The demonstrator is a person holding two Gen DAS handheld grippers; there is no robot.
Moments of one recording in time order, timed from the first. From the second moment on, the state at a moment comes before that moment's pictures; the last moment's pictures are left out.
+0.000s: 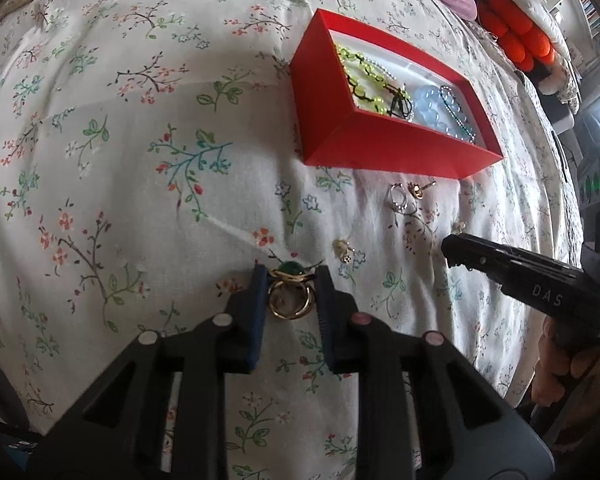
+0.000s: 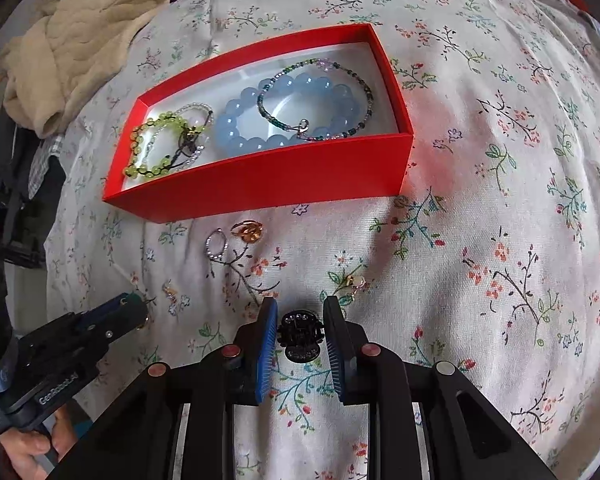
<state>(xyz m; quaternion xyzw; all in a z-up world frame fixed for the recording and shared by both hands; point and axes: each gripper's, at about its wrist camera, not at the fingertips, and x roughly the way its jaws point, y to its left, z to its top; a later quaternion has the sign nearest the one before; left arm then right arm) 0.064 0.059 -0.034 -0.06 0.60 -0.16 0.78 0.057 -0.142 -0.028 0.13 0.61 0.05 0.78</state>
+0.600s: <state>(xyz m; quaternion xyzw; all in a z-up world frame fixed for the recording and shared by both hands) 0.074 0.072 0.013 -0.12 0.55 -0.18 0.80 0.059 -0.151 0.024 0.16 0.56 0.07 0.81</state>
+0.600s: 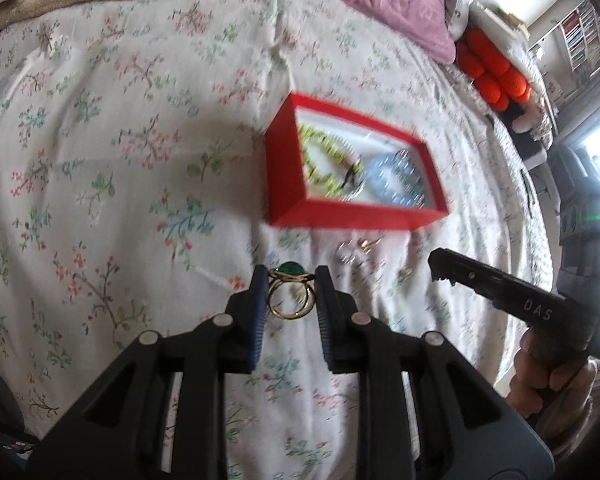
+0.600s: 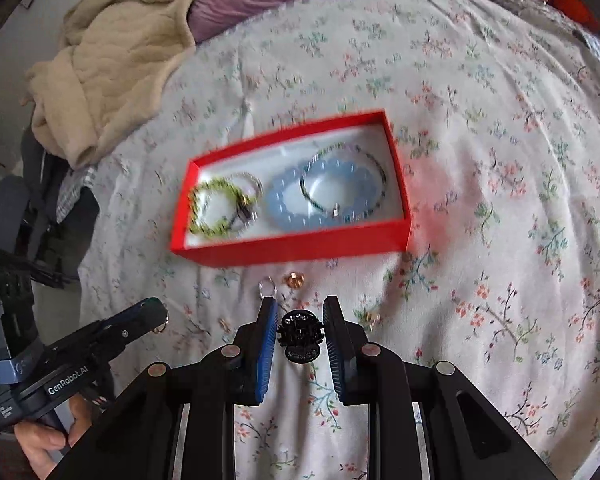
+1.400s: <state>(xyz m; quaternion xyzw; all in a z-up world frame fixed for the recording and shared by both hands) 0.137 0.021 0.017 -0.14 0.52 -0.23 0.81 0.120 -0.180 0.019 0.20 0.52 0.04 0.83</state>
